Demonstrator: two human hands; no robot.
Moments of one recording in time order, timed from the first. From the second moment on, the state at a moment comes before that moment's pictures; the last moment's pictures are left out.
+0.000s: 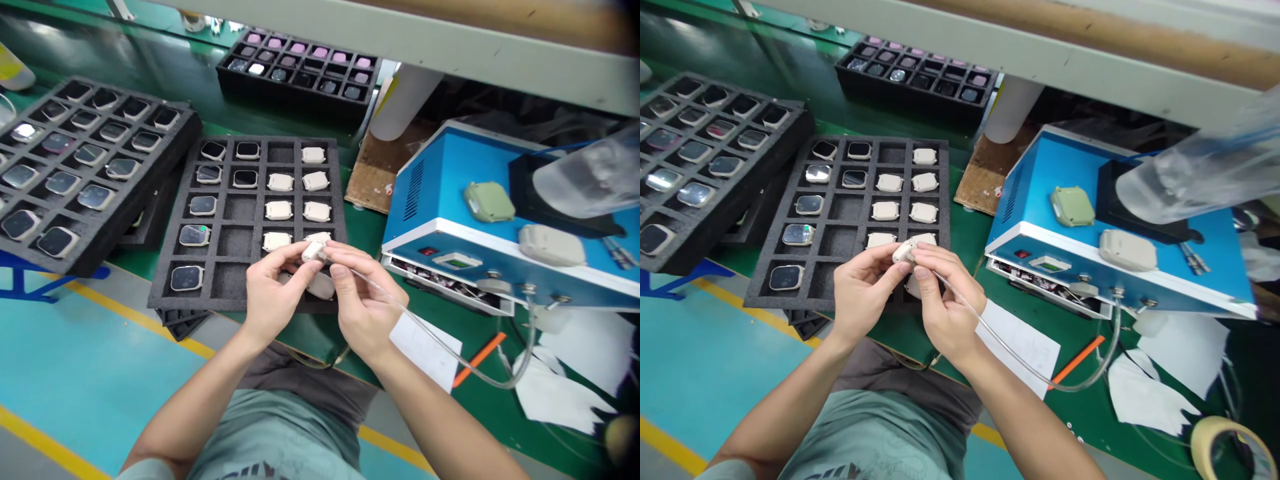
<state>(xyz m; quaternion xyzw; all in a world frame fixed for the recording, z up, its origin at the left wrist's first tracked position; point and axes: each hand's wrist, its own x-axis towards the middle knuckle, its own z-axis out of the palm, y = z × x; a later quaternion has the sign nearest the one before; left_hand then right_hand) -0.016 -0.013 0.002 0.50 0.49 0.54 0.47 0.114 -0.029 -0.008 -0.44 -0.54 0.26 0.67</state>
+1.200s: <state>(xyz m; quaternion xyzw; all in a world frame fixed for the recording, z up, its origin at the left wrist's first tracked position) -0.018 -0.003 0.006 0.53 0.51 0.54 0.41 0.113 -0.014 0.000 -0.43 -0.56 0.23 0.67</state>
